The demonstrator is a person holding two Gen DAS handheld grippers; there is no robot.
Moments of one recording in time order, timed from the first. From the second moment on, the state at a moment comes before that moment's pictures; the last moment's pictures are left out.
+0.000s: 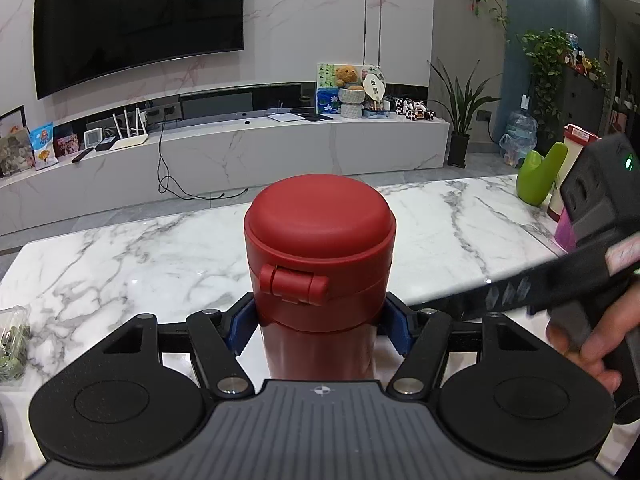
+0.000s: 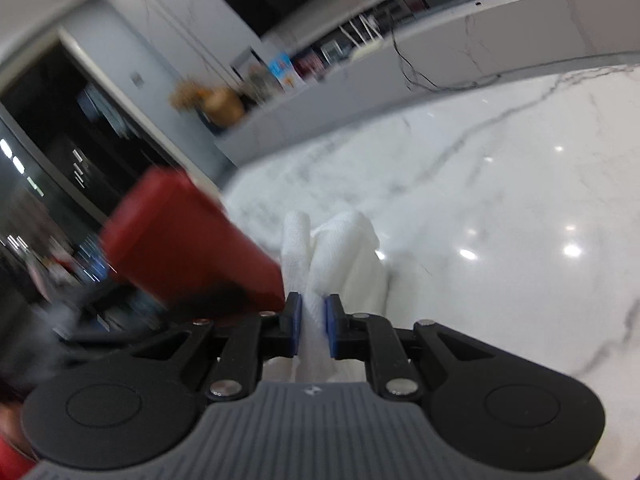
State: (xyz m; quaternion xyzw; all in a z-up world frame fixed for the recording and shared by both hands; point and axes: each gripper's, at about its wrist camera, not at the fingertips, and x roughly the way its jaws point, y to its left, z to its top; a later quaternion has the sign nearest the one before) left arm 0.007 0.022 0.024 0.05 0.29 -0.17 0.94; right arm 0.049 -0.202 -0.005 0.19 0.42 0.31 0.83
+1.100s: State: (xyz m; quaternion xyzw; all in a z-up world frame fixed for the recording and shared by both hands) left arm -0.009 0.006 0.028 0.03 0.27 -0.09 0.96; right arm 0.005 -0.142 -0.026 -0.16 0.36 0.28 0.87
